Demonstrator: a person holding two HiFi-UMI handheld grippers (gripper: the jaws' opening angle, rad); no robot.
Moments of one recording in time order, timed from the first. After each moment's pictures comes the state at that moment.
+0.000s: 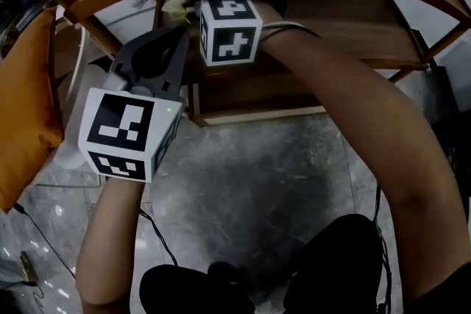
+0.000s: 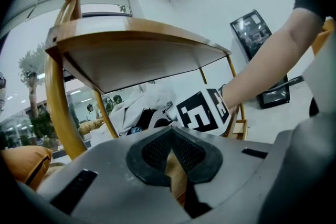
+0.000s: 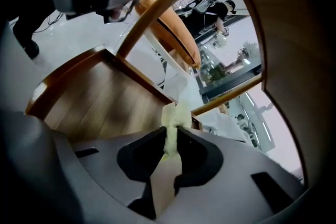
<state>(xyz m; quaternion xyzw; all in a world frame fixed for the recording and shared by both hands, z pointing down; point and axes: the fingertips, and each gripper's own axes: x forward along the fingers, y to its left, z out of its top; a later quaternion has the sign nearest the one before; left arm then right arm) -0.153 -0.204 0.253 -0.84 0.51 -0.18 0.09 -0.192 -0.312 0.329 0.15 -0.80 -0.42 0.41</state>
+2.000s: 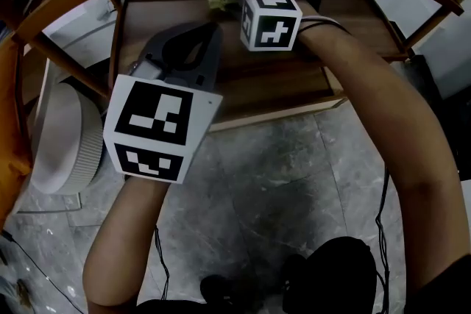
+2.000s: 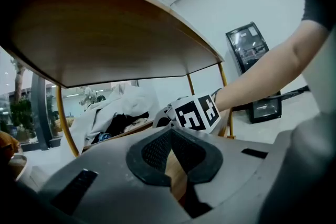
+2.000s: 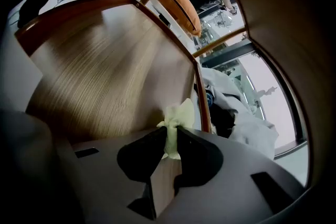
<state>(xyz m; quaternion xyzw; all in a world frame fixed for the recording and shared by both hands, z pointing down) -0.052 -0.224 0.267 -0.88 0.45 -0.13 0.07 -0.041 -0.369 0.354 0.19 -0.73 -0.41 0.51</state>
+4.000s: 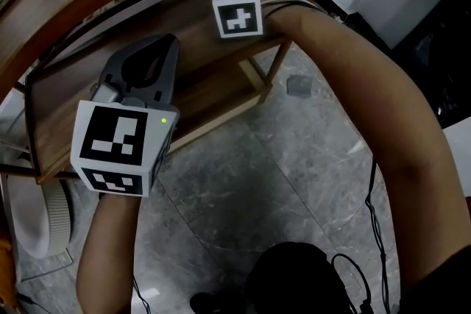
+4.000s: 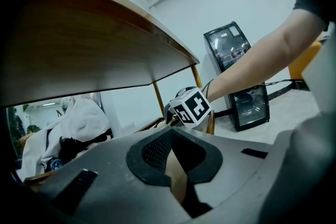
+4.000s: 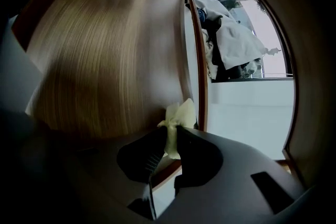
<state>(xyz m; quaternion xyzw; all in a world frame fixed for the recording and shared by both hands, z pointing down) 0.143 -0.229 0.243 -0.92 0.35 -0.13 0.12 0.278 -0.393 0.326 0.30 -0.58 -0.31 0.69</state>
